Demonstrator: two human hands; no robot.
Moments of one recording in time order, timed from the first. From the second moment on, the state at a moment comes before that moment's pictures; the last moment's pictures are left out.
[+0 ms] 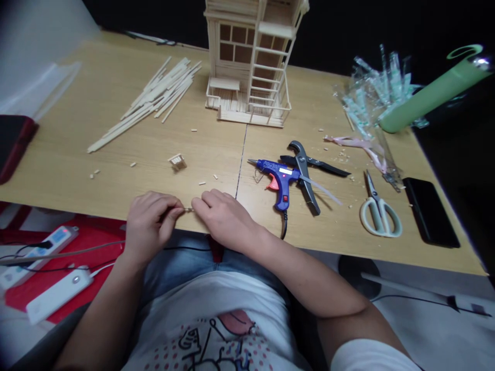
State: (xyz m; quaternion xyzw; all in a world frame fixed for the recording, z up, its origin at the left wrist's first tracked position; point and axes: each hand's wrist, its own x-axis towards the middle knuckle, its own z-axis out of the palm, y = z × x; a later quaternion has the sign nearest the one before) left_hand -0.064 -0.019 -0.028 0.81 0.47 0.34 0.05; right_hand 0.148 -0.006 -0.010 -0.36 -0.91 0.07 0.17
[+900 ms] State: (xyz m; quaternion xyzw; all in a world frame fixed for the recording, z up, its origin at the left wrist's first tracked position) left_hand -0.055 -0.021 -0.033 0.81 0.48 0.34 0.03; right_hand 0.156 -0.010 -0.012 -0.37 -0.91 0.06 0.17
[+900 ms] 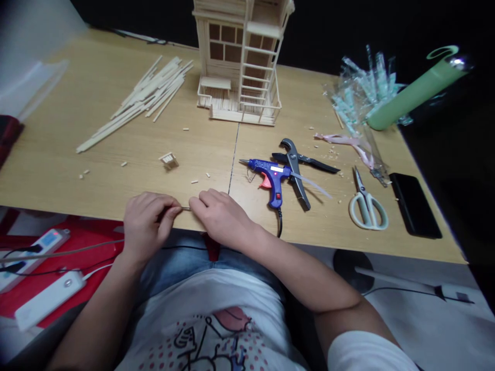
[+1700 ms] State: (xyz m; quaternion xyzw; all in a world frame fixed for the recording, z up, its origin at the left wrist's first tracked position) left_hand -0.024 -0.049 -0.014 0.37 0.50 0.58 0.53; right_hand 0.135 -0.050 0.006 -0.43 -0.78 0.21 0.41
